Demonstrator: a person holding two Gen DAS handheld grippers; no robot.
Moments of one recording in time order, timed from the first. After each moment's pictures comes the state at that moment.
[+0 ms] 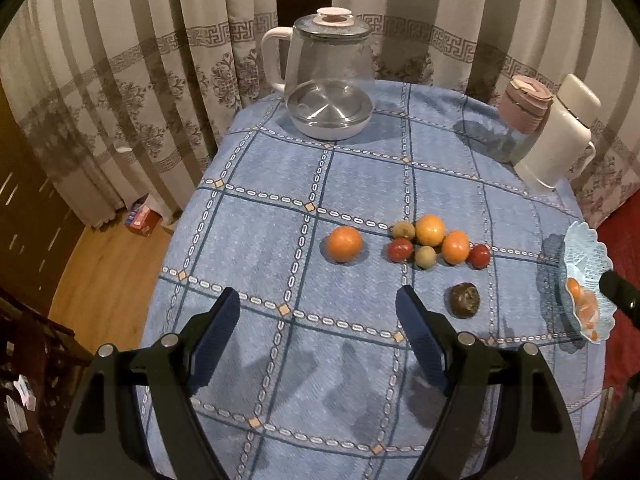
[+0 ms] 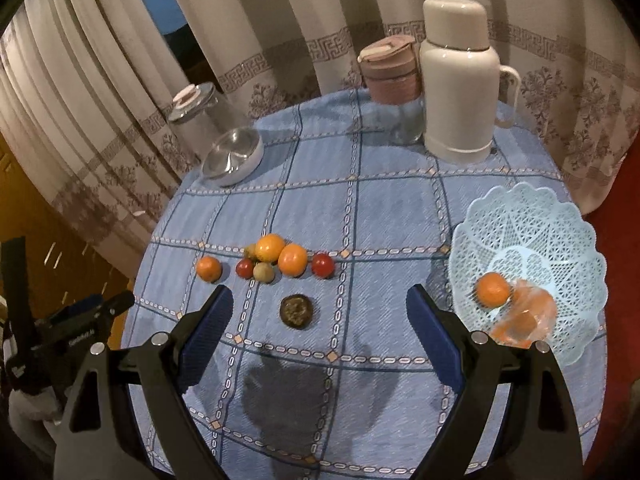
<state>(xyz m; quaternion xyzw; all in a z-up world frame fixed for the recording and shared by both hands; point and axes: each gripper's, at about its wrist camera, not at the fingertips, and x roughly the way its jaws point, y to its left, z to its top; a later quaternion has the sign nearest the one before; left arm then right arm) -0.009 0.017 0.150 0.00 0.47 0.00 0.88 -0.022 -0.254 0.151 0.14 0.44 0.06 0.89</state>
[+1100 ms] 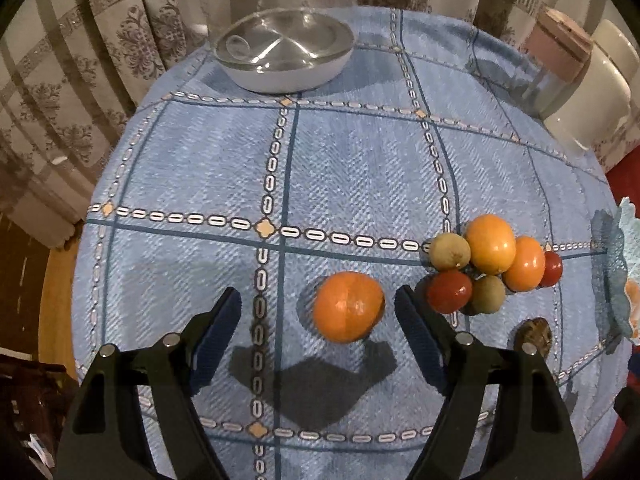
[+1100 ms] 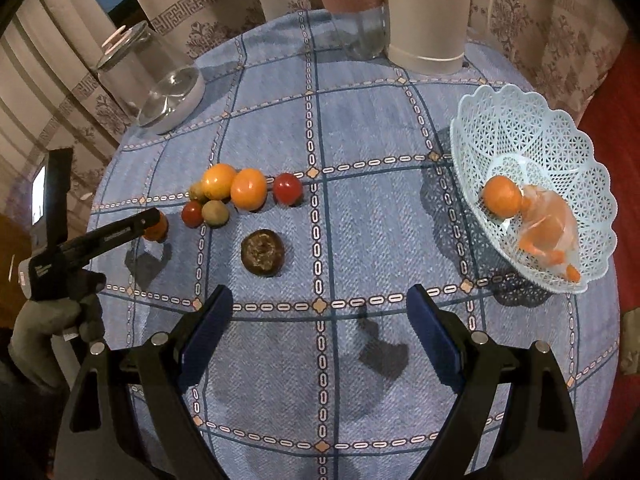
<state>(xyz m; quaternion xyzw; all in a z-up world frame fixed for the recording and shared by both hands) 0.114 0.007 0.037 0.04 0.54 -0.08 0.84 -0.013 -0.229 0.084 0.15 0.53 -0.03 0.84</state>
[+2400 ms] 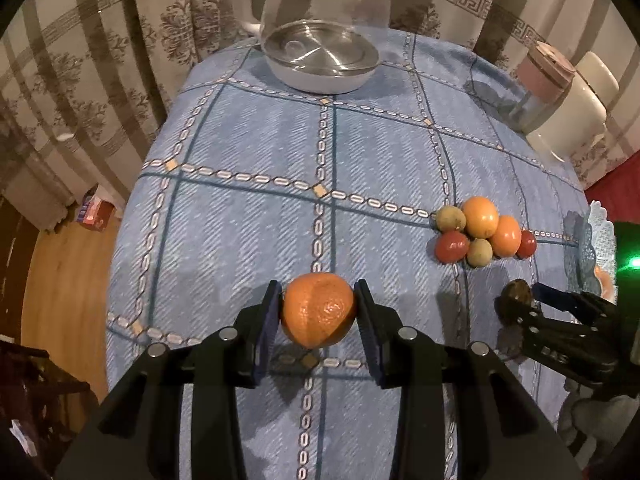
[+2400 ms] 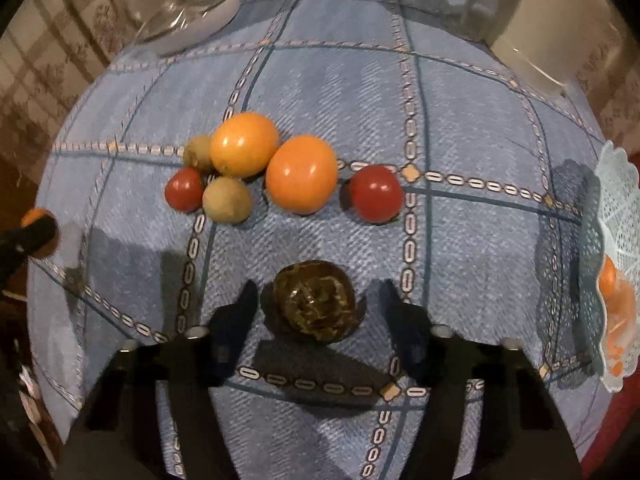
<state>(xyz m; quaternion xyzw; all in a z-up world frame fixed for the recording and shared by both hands) 0.069 0.066 0.070 -0.01 0.53 -0.09 0.85 0.072 -0.157 0.012 0.03 0.59 0.01 0.81</state>
